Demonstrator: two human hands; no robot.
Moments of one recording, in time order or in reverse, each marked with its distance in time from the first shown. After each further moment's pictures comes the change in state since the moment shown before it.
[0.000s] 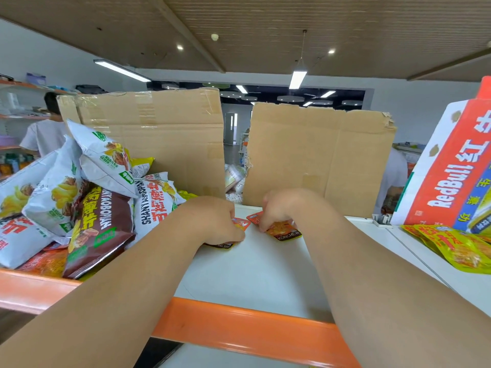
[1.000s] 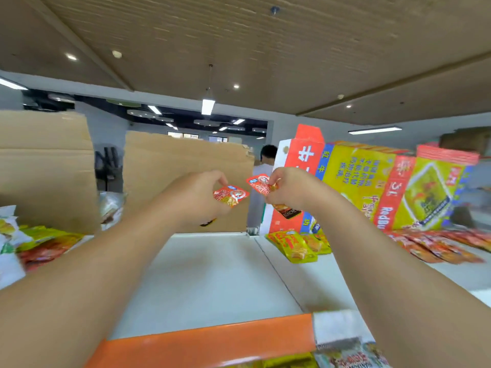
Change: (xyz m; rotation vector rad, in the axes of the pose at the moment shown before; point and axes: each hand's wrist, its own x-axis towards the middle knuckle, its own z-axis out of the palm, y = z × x) left_hand 0.010 0.182 -0.068 -0.483 0.322 0.345; right_hand -0.155 0.215 -0.052 0.302 0.627 0.259
